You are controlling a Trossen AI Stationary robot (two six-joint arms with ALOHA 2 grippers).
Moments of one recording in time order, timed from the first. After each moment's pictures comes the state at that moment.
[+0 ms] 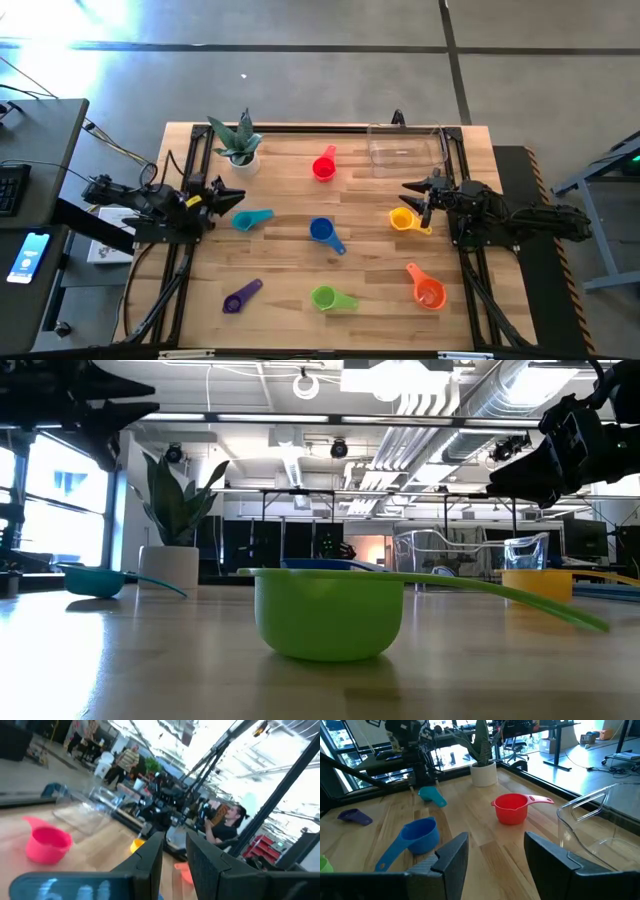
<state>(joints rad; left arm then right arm) -0.29 0.02 0.08 0.13 -0.48 -0.48 -0.14 0.10 0.06 -0.10 0.15 0.16</state>
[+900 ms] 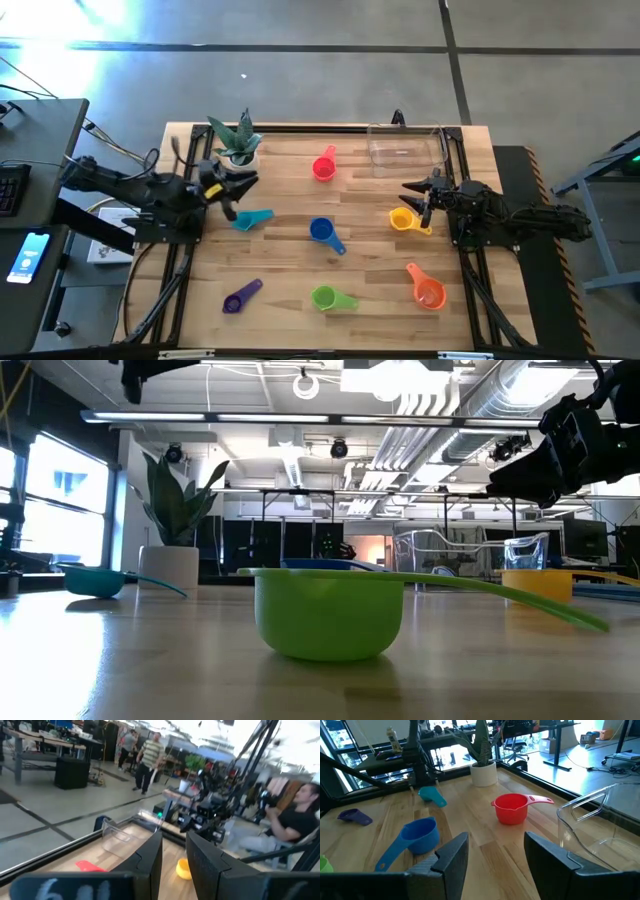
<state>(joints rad) -0.28 0.62 0.53 0.13 -0.69 -0.28 -0.14 0.10 0.06 -0.10 0.15 0.16</state>
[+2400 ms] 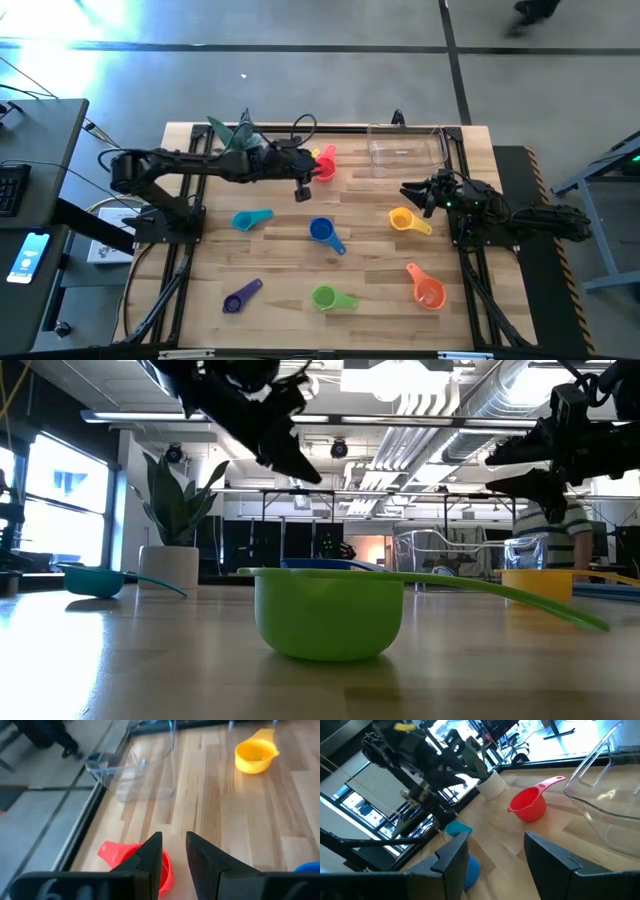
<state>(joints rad) 0.26 1.53 0.97 0.01 -0.09 0.24 -0.14 0.10 0.06 -0.04 0.18 0.68</state>
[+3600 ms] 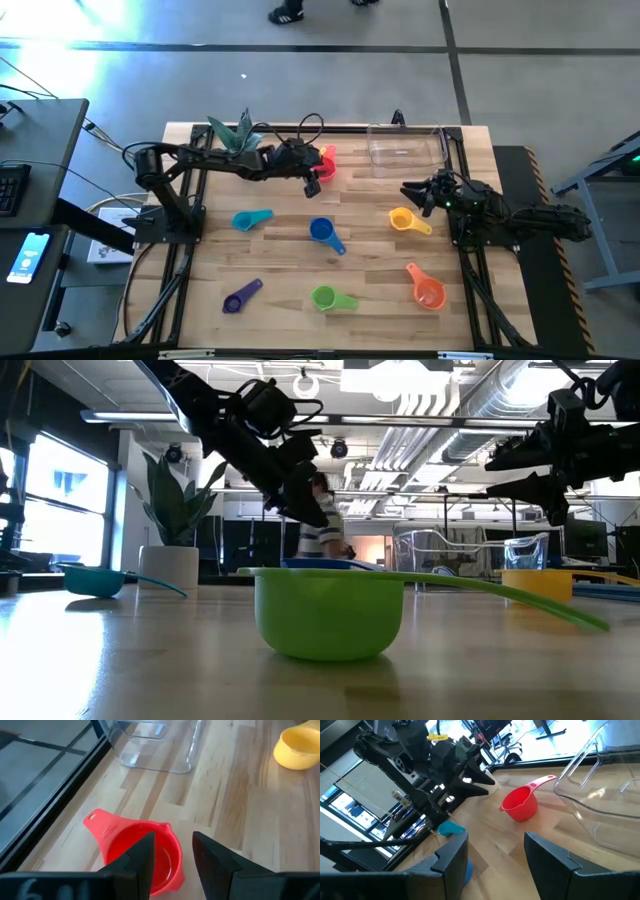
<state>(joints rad) 0.32 1.71 0.97 0.12 -0.06 0.06 -0.14 0.11 0.06 -0.06 0.21 0.68</state>
